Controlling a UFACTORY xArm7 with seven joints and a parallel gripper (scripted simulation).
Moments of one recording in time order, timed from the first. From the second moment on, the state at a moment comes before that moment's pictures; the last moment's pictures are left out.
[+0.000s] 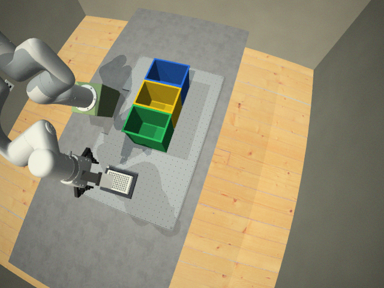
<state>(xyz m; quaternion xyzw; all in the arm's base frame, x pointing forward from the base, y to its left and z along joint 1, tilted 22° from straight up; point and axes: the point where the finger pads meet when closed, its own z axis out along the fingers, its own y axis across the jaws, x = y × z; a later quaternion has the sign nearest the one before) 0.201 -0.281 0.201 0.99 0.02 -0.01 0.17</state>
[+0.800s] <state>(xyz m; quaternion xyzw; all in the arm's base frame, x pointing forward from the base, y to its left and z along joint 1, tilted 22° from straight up) 0.220 -0.277 0.199 0.98 -0.03 0.01 0.19</state>
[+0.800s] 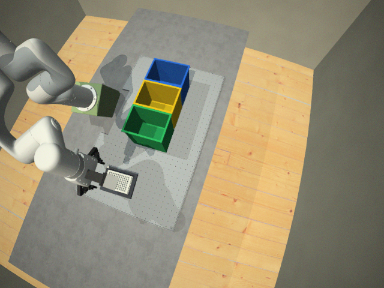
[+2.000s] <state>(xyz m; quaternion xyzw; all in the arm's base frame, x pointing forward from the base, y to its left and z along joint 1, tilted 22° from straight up) 0.220 -0.296 0.149 0.98 -0.03 0.01 0.19</state>
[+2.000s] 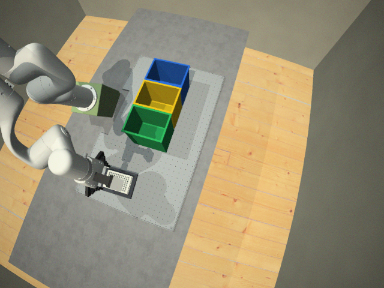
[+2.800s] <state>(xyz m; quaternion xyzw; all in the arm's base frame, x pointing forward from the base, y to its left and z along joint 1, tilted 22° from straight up) 0.220 -0.310 0.115 0.98 -0.03 0.01 0.19</state>
